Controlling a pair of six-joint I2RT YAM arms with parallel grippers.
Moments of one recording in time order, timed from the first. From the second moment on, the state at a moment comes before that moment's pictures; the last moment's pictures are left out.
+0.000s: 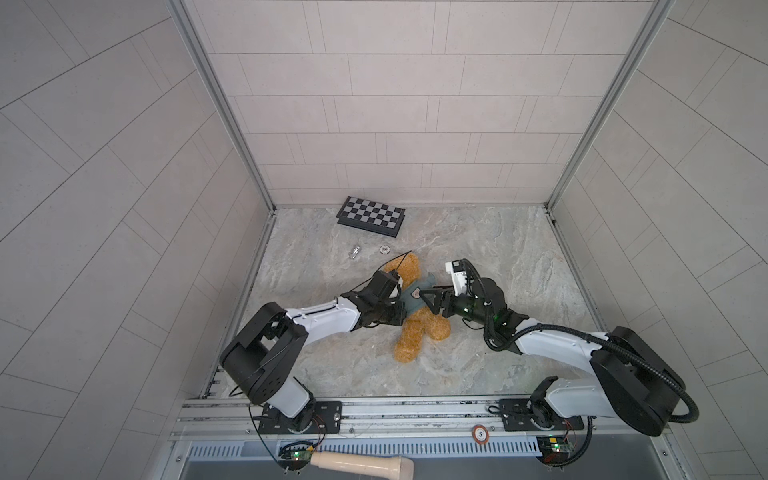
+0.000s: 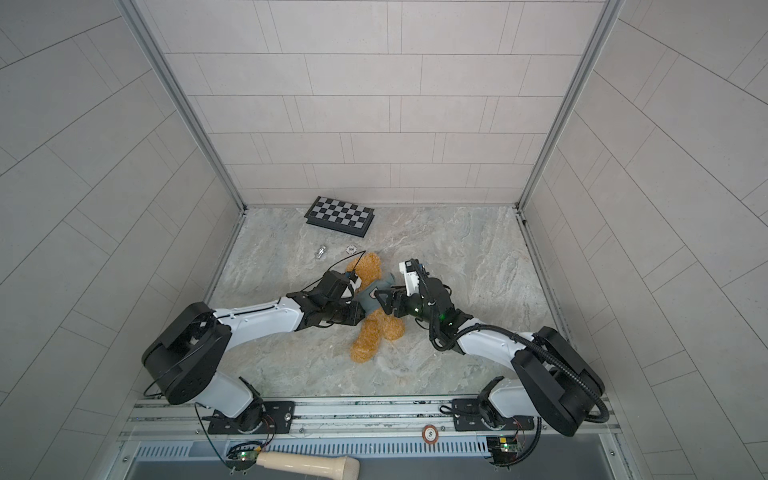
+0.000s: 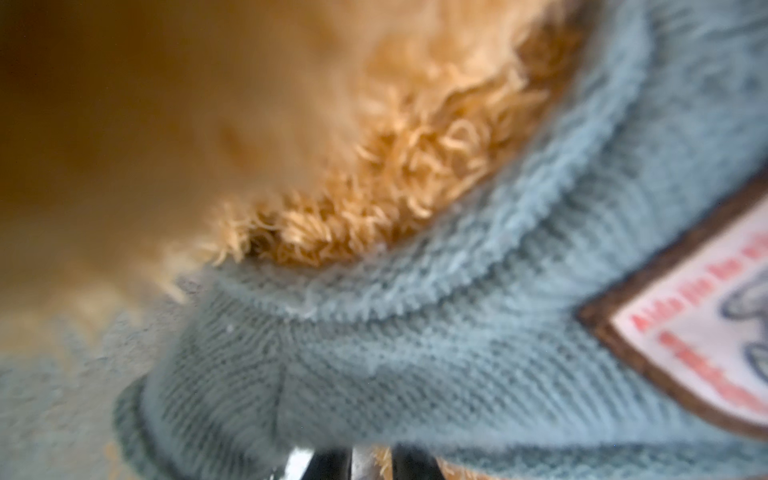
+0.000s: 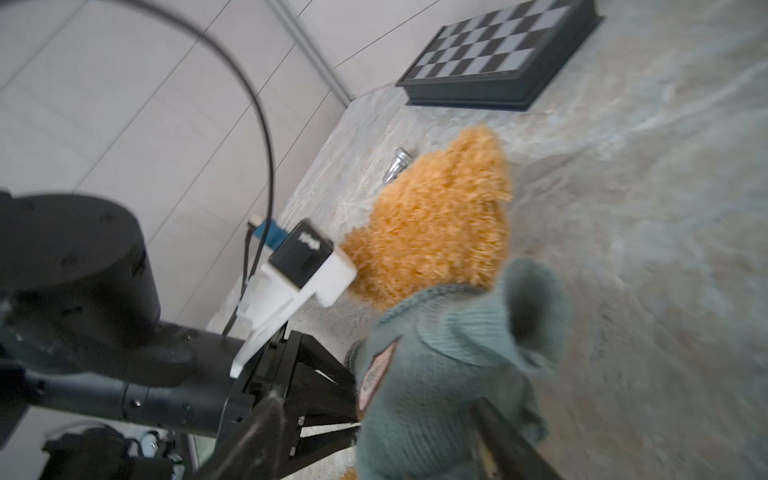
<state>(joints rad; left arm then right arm) -0.67 1.56 0.75 -0.13 0.25 -0.52 0.64 1.36 0.50 0.54 -0.25 0.59</state>
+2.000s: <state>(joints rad) -0.62 1.54 0.59 0.06 0.35 -0.60 0.49 1.42 0.69 0.18 -0.40 0.26</state>
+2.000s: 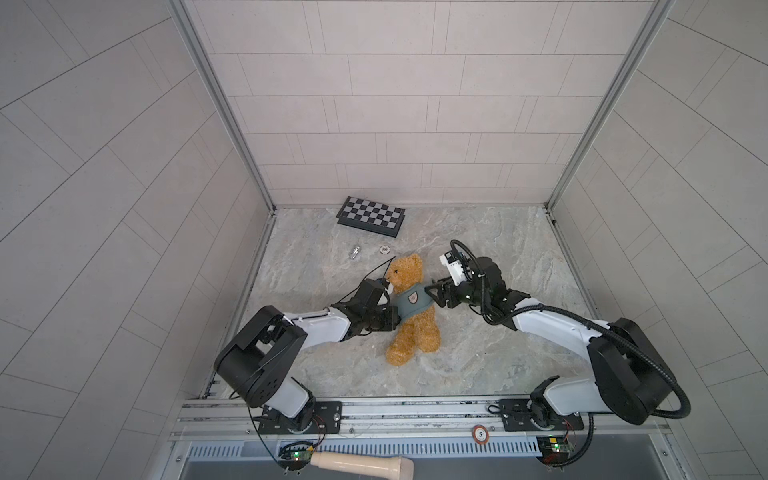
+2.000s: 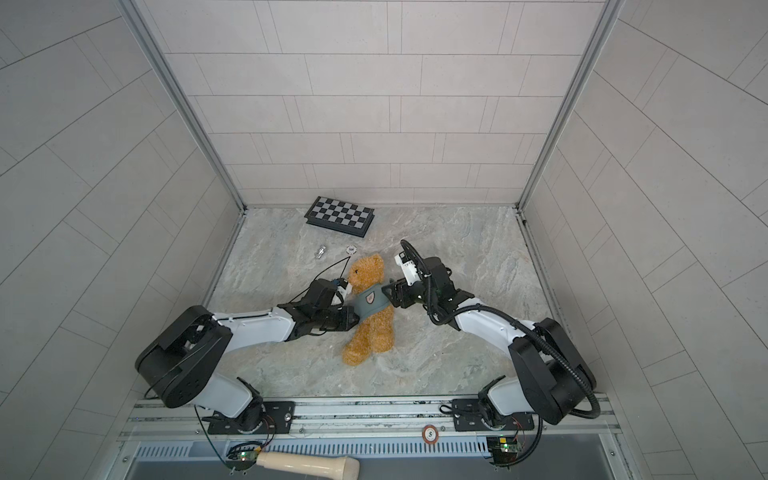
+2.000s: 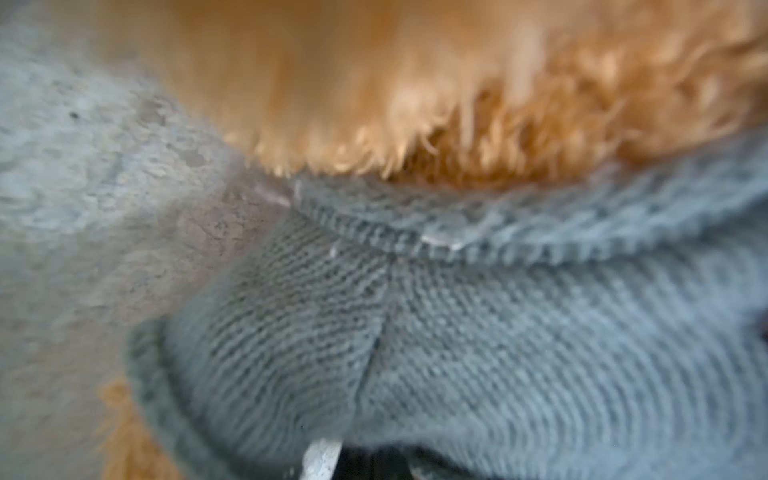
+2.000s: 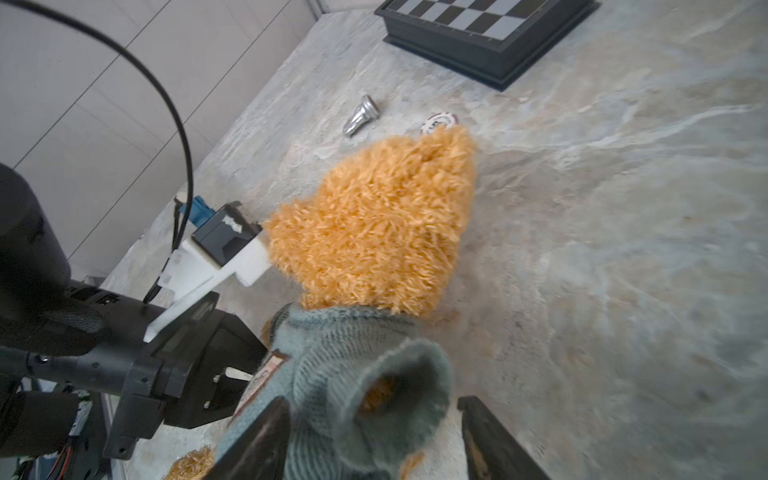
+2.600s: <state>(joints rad) -0.56 1.58 0.64 0.01 0.38 -0.57 0.74 1.38 0.71 0.08 -0.27 0.17</state>
